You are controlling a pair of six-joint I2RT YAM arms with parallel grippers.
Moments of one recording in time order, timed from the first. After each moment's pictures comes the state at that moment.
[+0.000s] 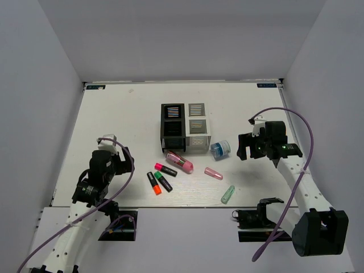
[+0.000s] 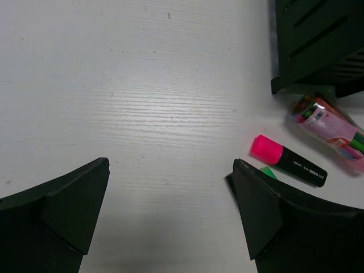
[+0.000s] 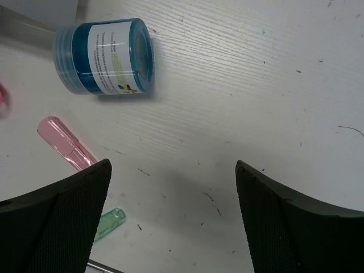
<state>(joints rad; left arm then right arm) -0.25 0.44 0.47 -0.57 -0.14 -0.27 0.10 1.01 0.74 -0.60 -0.26 -0.12</state>
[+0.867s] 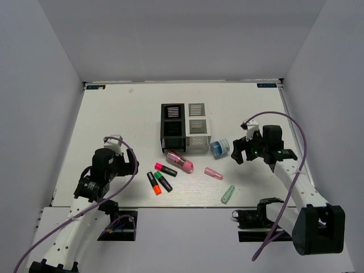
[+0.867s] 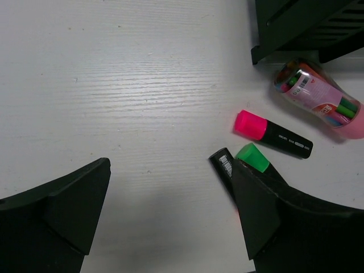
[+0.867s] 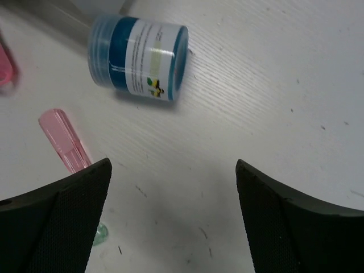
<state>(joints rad) -0.25 0.51 0.47 -0.58 -0.01 -0.26 0.11 1.00 0.63 -0.45 -0.40 -0.30</state>
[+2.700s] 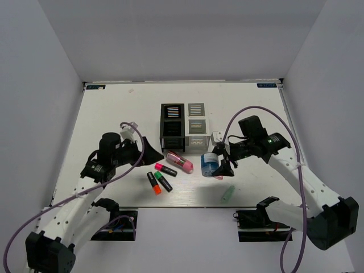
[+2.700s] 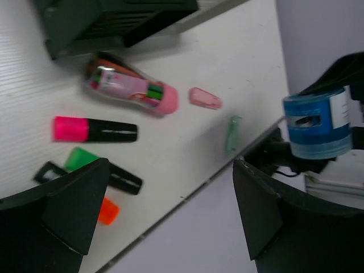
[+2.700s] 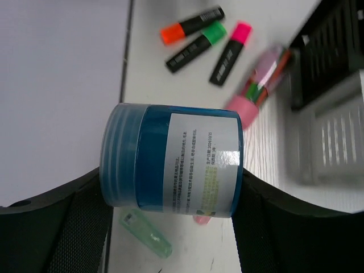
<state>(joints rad) -0.30 0.74 0.57 -0.38 0.50 -0.55 0.49 1.05 0.93 -0.83 -0.93 -0.79</state>
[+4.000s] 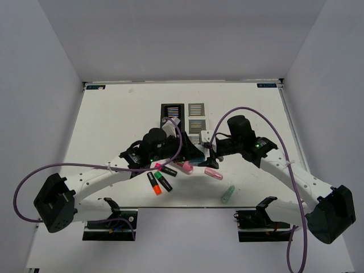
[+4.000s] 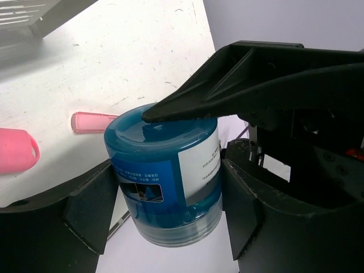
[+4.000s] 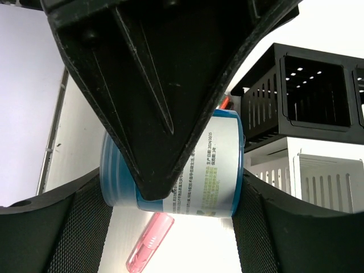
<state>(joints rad) -0.86 1.22 0.76 0.09 0.24 -0.93 0.64 1.13 0.87 -0.38 -0.85 -0.73</state>
